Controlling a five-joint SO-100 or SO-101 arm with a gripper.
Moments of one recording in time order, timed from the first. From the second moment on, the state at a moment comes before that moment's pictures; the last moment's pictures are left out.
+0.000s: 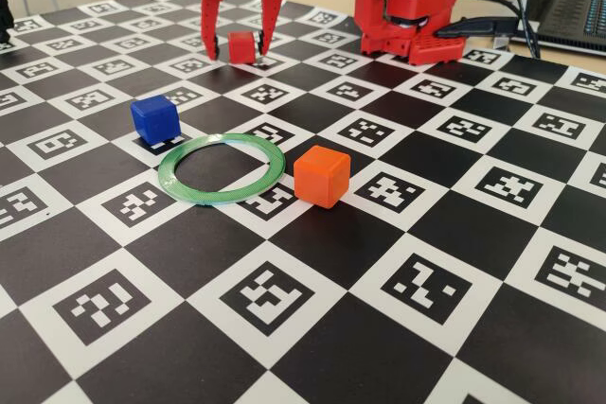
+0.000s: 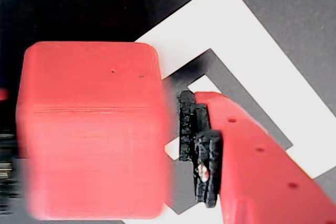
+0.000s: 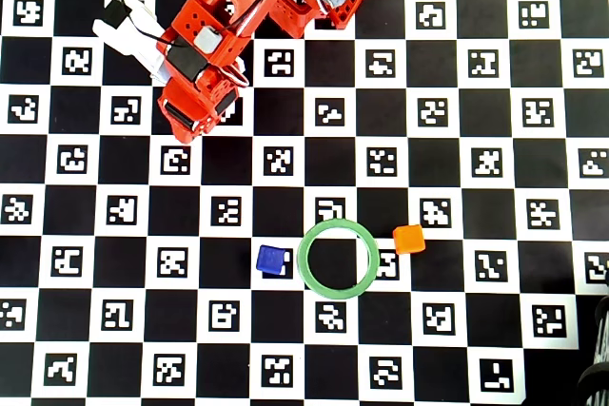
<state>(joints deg) 44.5 97.6 128.9 58.2 -6.6</state>
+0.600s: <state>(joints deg) 44.1 98.3 115.6 74.5 -10.5</state>
